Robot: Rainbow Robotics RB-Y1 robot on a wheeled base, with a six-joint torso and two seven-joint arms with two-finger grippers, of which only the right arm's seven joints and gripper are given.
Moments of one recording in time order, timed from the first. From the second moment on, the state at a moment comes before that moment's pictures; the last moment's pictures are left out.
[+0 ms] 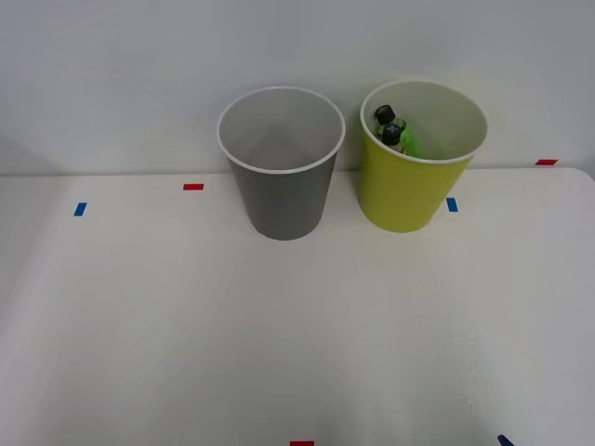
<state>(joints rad) 1.01 -0.06 0.03 -1.71 0.54 -1.07 1.15</state>
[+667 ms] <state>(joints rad) 1.01 -0.06 0.03 -1.71 0.54 -1.07 1.15</state>
